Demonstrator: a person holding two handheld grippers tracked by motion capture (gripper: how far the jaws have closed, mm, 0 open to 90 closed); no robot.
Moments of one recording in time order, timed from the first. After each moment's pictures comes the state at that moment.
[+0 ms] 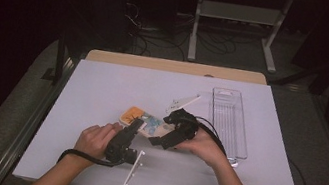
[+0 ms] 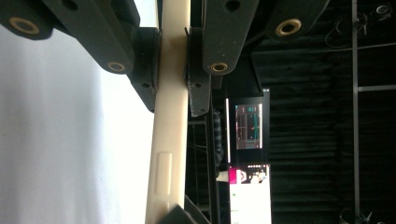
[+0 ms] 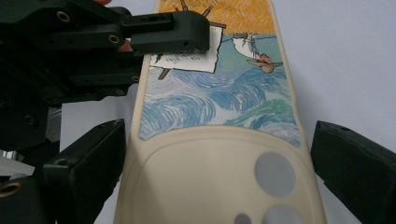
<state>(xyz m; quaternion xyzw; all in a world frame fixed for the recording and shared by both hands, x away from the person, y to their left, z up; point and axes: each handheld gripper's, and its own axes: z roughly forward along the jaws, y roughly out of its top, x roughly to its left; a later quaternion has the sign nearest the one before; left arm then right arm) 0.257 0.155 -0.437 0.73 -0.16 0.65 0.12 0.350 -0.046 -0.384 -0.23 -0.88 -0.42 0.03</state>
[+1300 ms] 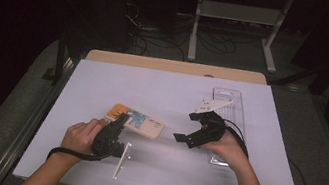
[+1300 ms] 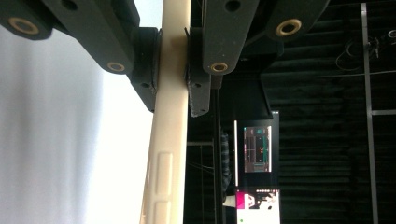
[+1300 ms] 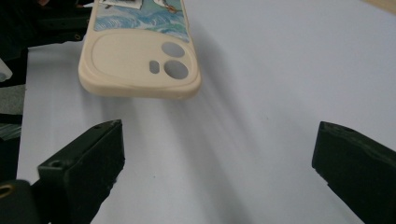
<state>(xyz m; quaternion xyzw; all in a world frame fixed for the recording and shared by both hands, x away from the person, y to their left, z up) 0.262 0.187 -0.432 0.75 -0.12 0.64 0.10 0.353 -0.114 -0.384 -0.26 -0.86 -0.44 -0.03</state>
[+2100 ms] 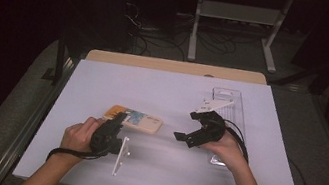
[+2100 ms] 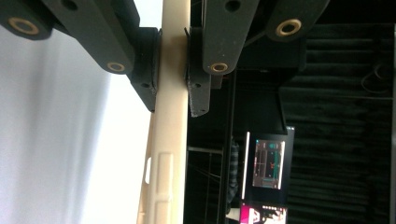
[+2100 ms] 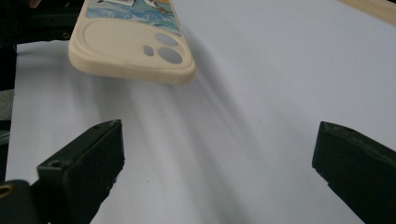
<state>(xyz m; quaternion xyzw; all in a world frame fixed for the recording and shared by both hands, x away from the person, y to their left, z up) 0.265 0.191 -0.426 0.78 -0.06 0.61 0.13 0.352 -0.114 -0.384 -0.26 -0.85 -0.45 -0.05</state>
